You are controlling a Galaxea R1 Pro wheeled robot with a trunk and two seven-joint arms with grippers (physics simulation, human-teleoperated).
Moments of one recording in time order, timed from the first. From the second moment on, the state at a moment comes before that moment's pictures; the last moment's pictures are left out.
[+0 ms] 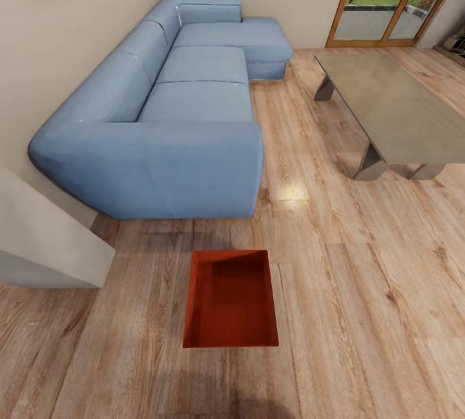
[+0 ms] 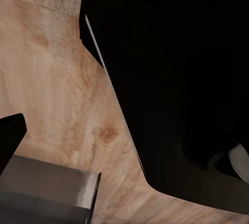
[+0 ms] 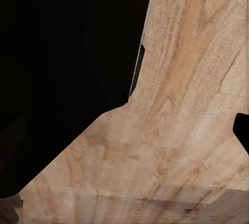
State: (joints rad) left arm 0.00 -0.01 0.01 -0.12 0.28 -0.12 0.01; right arm -0.15 -0.08 0.02 0.03 0.13 -0.14 0.04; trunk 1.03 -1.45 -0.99
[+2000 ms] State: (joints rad) left arm -0.63 -0.10 -0.01 -0.47 0.19 0.37 0.29; right arm -0.71 0.13 0.01 -0.24 -0.03 0.02 -0.15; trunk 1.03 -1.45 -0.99
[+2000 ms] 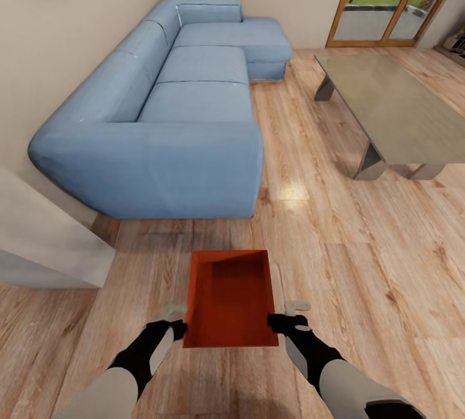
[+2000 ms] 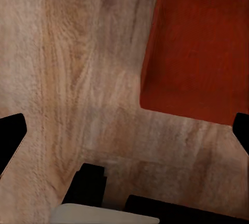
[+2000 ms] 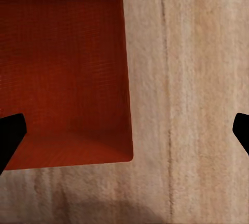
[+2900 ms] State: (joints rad) left arm -0.64 -0.12 -0.01 -0.55 0.13 0.29 0.29; right arm -0.71 0.13 0.02 -0.24 -0.04 0.02 -0.15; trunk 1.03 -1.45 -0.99
